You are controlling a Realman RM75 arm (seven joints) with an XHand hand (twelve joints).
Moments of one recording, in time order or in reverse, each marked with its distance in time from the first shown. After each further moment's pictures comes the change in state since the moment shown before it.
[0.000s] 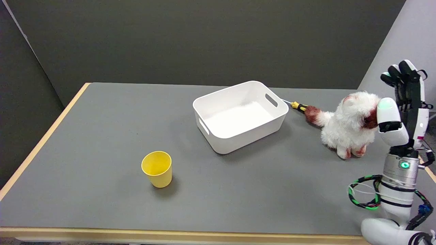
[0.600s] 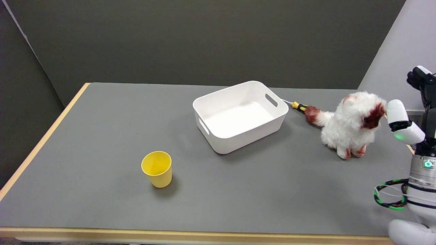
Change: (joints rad) arm -0.063 0.077 0.068 -0.096 0.061 -0.060 -0.072
